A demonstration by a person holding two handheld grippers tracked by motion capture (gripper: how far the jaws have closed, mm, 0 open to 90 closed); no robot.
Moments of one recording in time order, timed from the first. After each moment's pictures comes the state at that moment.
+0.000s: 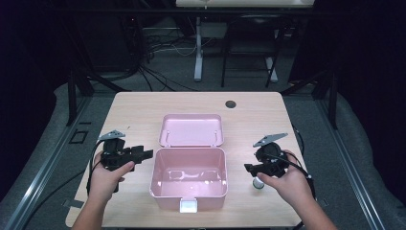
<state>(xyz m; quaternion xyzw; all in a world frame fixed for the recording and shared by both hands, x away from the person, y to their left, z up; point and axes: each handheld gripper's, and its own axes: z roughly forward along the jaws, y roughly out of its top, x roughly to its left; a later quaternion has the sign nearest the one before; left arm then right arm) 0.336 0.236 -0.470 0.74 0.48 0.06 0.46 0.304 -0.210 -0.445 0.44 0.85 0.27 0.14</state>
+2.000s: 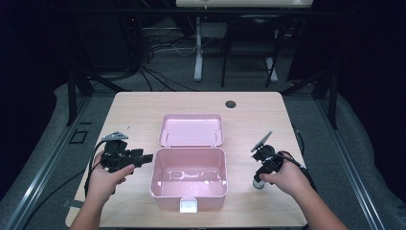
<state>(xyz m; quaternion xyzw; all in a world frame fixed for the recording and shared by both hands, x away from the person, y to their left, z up) 0.333 0.233 -0.468 0.77 0.47 0.06 0.42 0.342 -0.220 -0.497 0.47 0.88 0.07 0.05</state>
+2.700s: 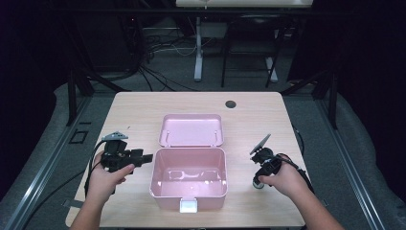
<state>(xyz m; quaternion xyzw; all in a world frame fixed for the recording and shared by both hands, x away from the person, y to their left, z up) 0.334 0.234 -0.469 0.77 0.47 0.06 0.42 0.342 -0.220 -0.509 0.47 0.88 0.07 0.03</state>
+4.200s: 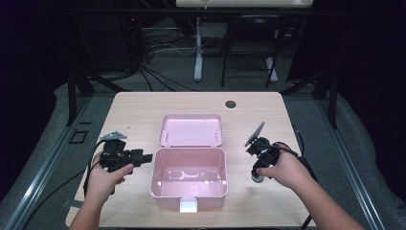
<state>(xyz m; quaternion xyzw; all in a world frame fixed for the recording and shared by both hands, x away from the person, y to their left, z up) 0.332 0.235 -0.466 0.77 0.47 0.05 0.43 0.341 -0.196 -0.450 0.43 0.90 0.05 0.04</state>
